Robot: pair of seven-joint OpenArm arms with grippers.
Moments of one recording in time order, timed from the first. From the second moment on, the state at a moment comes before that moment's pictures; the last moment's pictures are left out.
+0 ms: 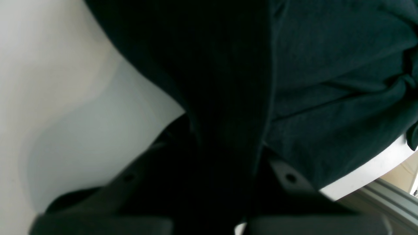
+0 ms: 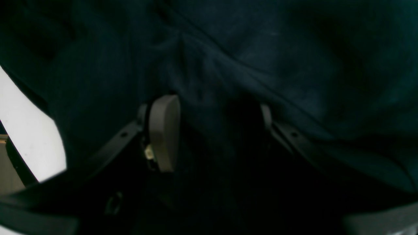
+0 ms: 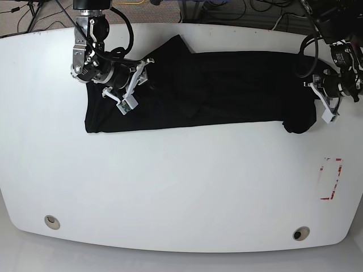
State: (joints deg) left arm -1.8 -21.0 -33.7 73.7 -42.2 -41.9 81.8; right arm -11.6 7.7 7.6 92.6 26.3 40.2 -54.3
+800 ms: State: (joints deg) left arm 1.3 -21.2 -22.6 102.3 -39.0 -42.1 83.9; right arm -11.6 7.5 7.5 92.6 26.3 40.5 -54.4
